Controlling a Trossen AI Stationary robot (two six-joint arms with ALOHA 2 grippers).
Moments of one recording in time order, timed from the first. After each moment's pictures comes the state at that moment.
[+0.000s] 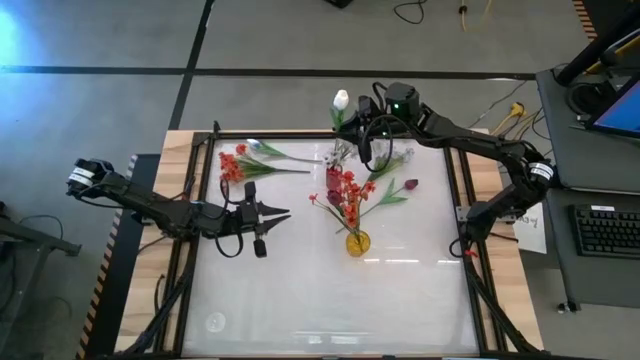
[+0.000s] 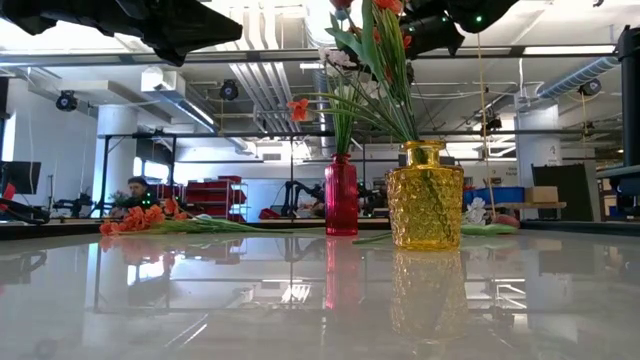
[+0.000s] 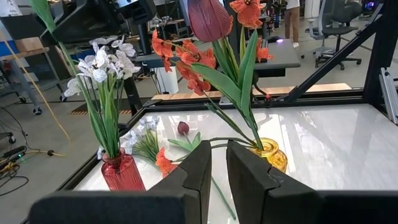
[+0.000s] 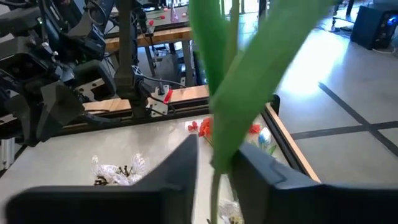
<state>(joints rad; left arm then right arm) -0.31 1.01 0.47 0.44 -0.54 0.07 -0.58 1.52 1.25 0.01 -0.55 -0.04</state>
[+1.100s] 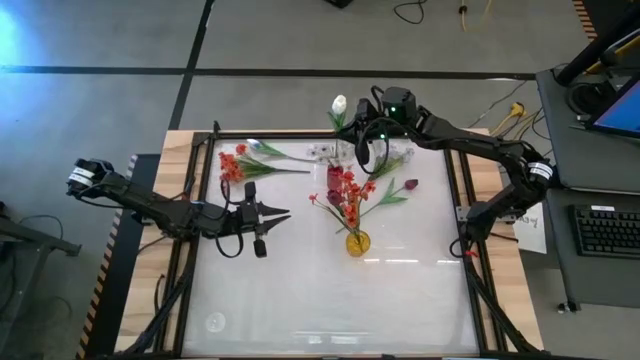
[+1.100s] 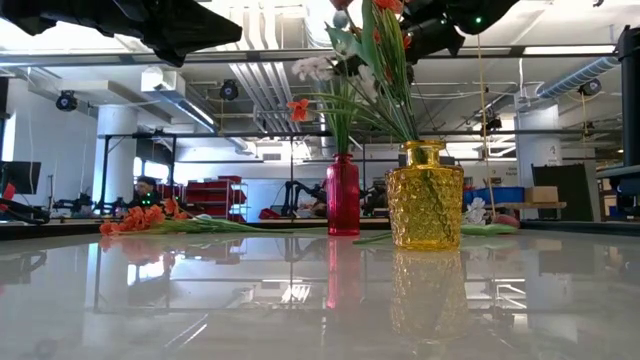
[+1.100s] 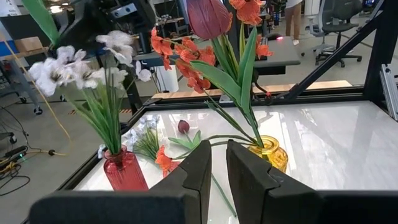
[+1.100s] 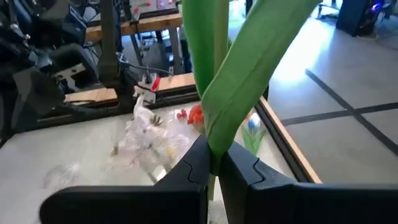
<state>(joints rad) -0.31 1.01 0.47 0.43 -0.54 0.07 -0.56 1.52 1.24 -0.02 -0.47 -0.05</state>
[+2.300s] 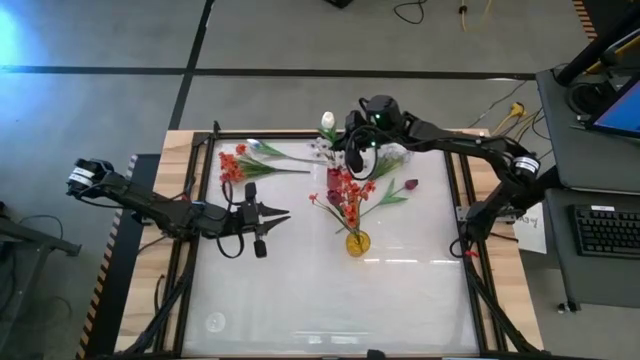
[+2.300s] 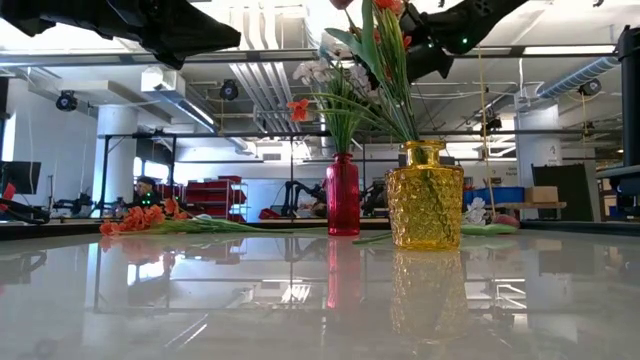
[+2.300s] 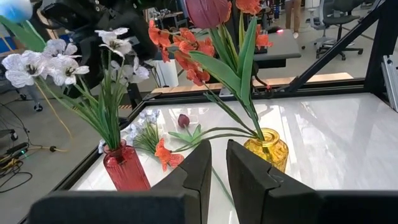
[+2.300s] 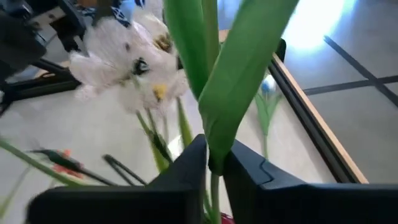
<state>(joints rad) -0.31 1.01 0.47 0.40 -0.54 0.07 -0.56 1.62 1.23 -0.04 -0.51 -0.08</state>
